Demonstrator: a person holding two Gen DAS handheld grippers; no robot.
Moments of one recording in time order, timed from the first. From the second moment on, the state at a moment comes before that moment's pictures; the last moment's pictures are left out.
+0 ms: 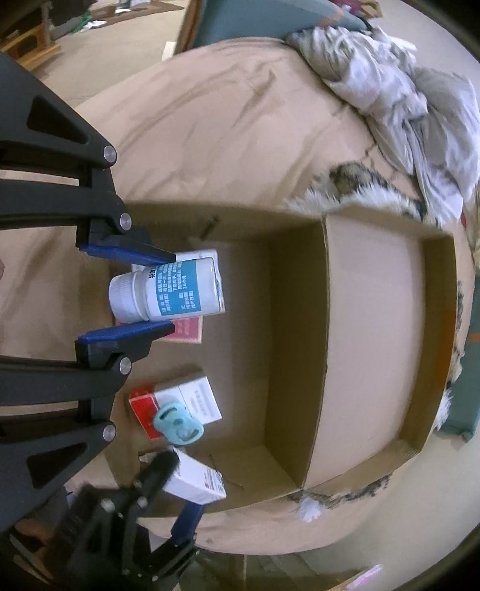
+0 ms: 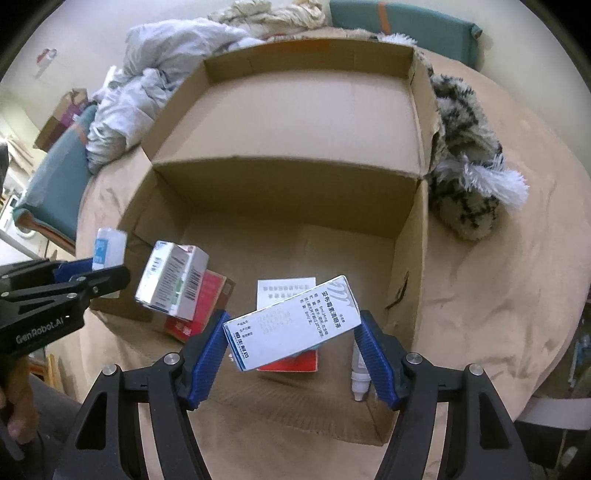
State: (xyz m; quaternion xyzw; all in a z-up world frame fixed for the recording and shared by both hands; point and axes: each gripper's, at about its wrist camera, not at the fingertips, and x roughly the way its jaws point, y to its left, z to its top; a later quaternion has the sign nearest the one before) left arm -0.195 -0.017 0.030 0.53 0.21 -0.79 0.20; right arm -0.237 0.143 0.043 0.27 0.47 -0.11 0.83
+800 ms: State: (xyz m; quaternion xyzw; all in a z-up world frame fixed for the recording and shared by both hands) left arm -0.249 0.018 -0.018 0.58 0.19 -0.77 0.18; right arm -0.240 0.148 0.022 0.21 0.52 -0.12 0.82
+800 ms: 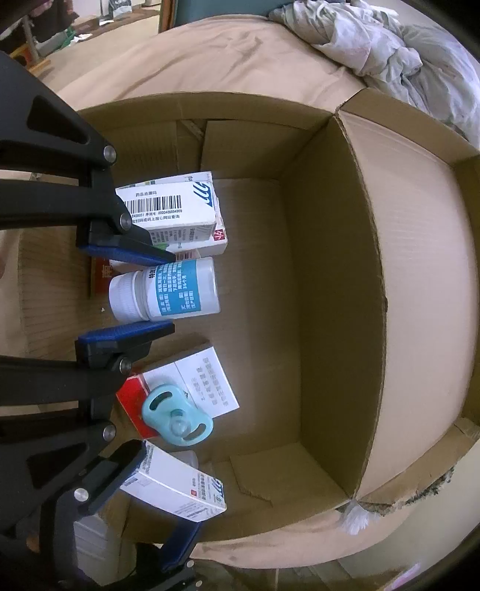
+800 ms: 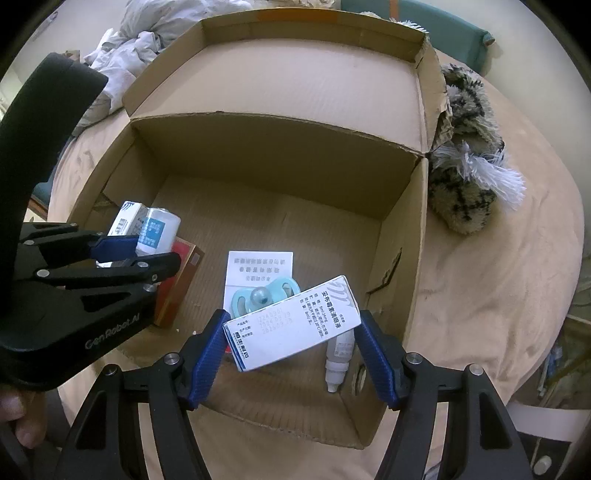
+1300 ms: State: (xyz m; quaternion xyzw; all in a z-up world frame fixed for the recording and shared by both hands) left arm -0.259 0.029 -0.010 0.58 0.19 -0.77 0.20; right arm -0.262 0.150 0.029 0.20 0.52 -0.11 0.82
